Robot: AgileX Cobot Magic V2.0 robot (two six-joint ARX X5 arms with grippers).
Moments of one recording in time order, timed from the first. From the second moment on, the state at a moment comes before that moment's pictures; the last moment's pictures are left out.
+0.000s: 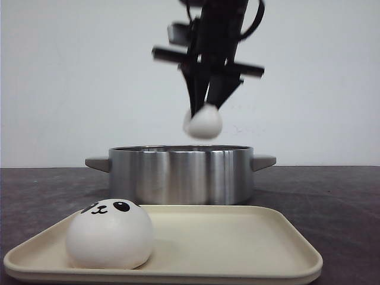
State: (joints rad) left arm -0.67 1.01 1.97 -1.30 0.00 -0.14; right arm 0.66 1.96 1.77 -0.94 0.03 0.29
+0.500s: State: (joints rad) left arm -0.67 1.01 1.97 -1.34 -0.01 -0.14; right arm 0.64 2.00 1.77 -0.92 0.03 0.28
